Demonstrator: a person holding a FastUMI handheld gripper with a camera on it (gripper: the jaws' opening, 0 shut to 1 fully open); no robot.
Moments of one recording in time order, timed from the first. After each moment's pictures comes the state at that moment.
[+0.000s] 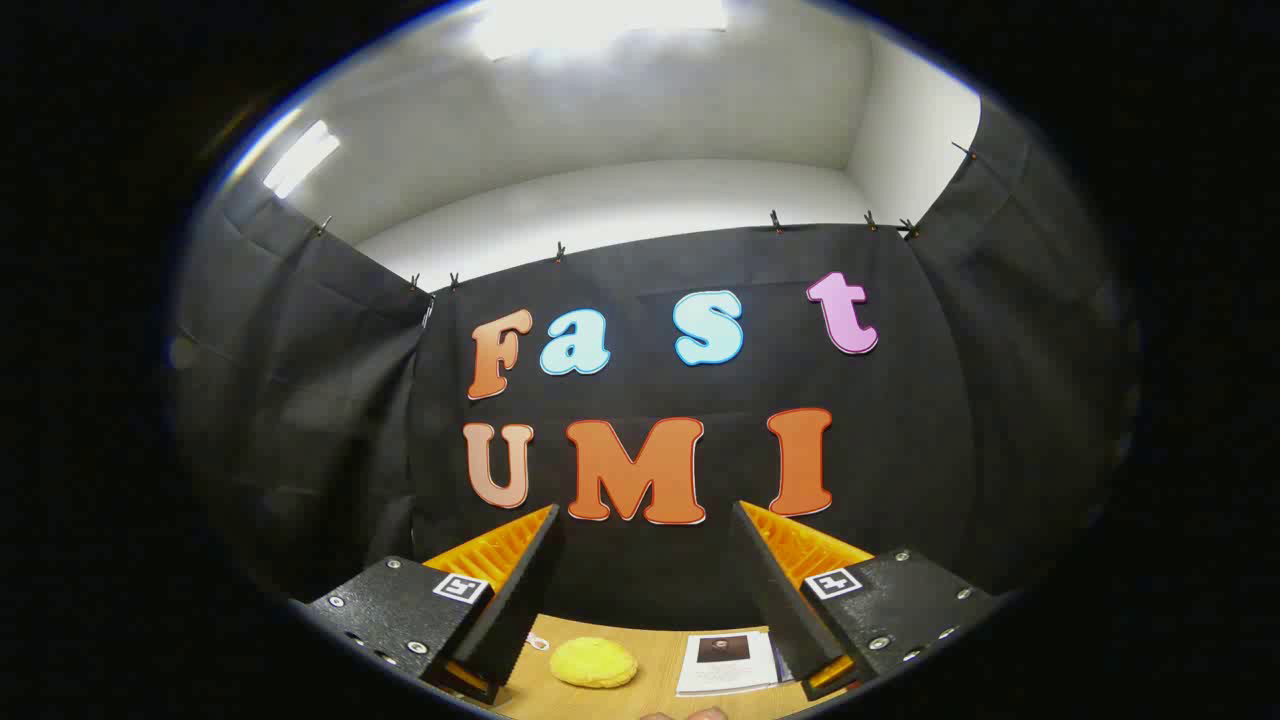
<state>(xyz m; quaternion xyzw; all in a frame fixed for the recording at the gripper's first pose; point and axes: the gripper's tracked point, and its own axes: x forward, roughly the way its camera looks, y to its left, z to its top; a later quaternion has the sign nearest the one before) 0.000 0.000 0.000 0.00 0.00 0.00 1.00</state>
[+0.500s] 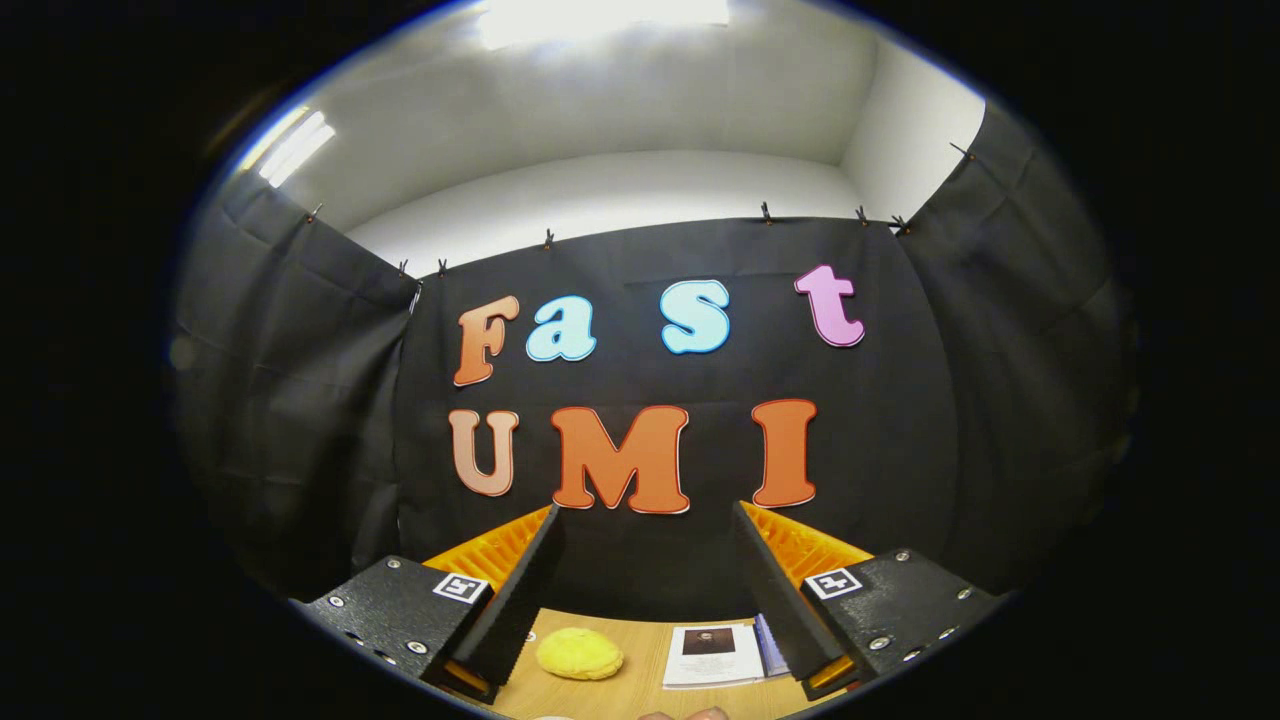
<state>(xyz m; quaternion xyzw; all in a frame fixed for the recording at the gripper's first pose) -0.002 -0.013 -0.004 0.00 0.02 -0.03 1.00</state>
